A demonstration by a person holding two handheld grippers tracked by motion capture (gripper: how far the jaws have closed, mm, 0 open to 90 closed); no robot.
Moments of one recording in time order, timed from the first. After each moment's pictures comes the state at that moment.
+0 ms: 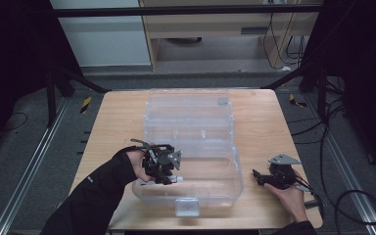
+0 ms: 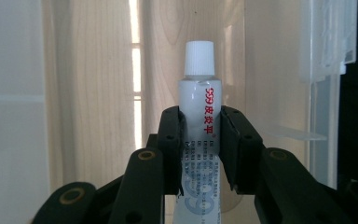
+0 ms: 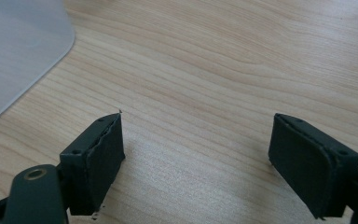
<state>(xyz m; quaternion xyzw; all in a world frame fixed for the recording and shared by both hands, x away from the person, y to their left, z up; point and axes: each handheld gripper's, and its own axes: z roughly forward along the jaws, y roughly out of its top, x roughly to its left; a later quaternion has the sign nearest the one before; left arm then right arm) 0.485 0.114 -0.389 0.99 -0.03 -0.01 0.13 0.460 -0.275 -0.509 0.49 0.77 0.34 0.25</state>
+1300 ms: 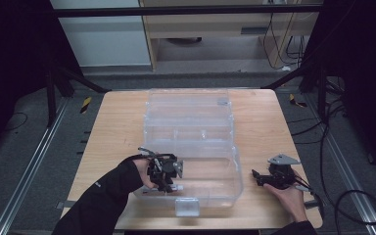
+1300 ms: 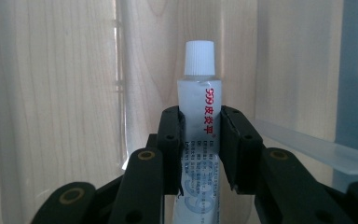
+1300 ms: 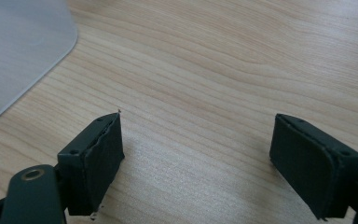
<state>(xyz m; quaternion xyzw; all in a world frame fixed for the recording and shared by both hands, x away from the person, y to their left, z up) 0.484 0.110 -0.434 0.99 0.00 -0.05 0.10 0.460 -0.274 -0.511 0.49 0.77 0.34 0.24</state>
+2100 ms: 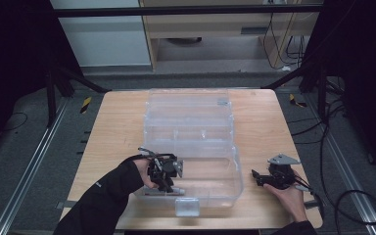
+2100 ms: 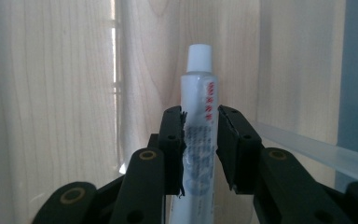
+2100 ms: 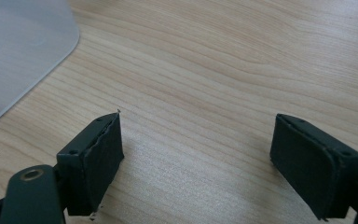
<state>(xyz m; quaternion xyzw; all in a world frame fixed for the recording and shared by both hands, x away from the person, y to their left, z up) 0.485 0.111 -0.437 0.99 0.01 -0.06 0.11 0.461 -0.274 -0.511 0.48 0.77 0.34 0.24</state>
